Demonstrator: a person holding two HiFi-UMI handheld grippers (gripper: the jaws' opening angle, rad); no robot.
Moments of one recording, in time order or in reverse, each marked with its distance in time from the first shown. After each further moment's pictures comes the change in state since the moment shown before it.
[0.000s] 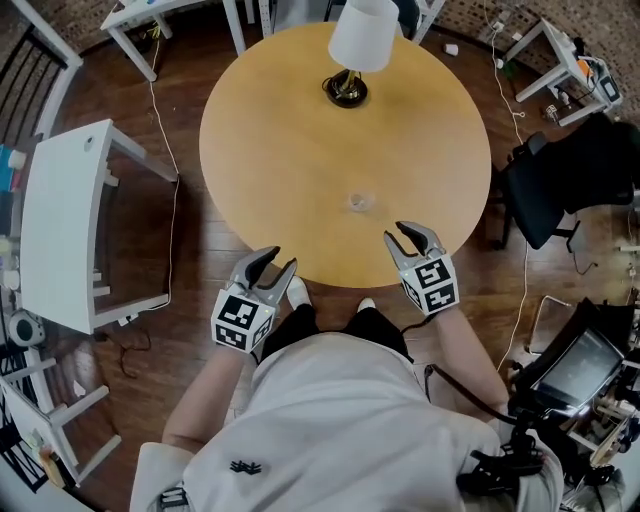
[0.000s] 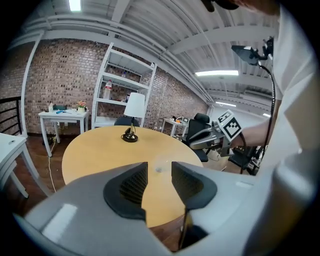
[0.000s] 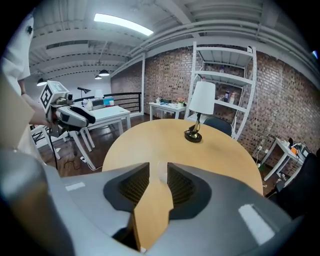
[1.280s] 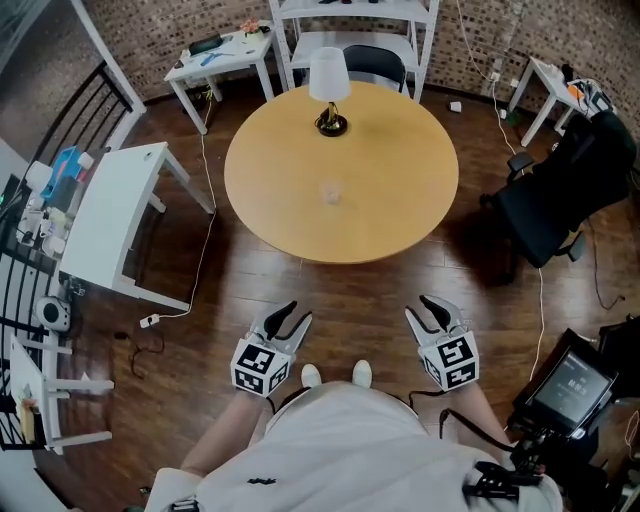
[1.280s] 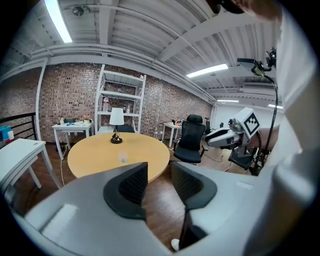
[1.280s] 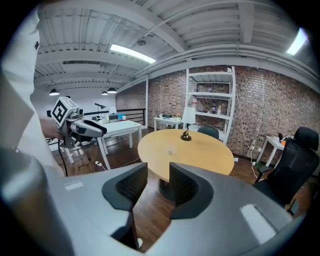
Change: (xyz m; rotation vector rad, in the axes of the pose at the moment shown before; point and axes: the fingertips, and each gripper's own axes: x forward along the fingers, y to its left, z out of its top) left arm -0.105 -0.329 -0.057 0.056 -0.070 0.128; right arm -0.346 0.062 -0.166 0.029 -0.186 0.018
